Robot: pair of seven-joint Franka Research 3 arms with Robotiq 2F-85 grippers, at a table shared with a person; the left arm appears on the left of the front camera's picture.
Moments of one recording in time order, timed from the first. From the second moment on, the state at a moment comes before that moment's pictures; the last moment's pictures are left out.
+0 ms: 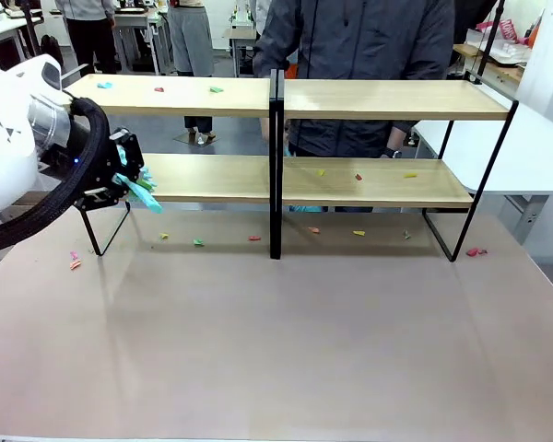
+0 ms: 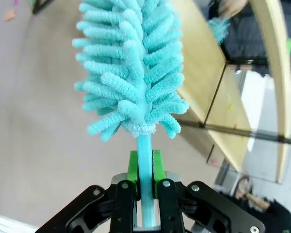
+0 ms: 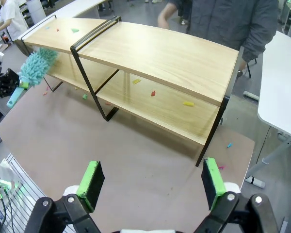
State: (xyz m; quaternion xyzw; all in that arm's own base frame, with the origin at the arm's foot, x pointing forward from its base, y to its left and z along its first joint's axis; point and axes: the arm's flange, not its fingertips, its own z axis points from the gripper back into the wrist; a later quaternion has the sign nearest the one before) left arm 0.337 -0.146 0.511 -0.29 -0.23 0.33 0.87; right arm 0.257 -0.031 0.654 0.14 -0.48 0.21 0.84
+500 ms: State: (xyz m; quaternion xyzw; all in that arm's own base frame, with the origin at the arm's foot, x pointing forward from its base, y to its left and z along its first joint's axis) left arm 0.287 -0.057 0.523 -0.38 -0.07 -0.02 0.92; right arm 0.257 -0.031 0.654 0.14 -0.48 0.21 0.84
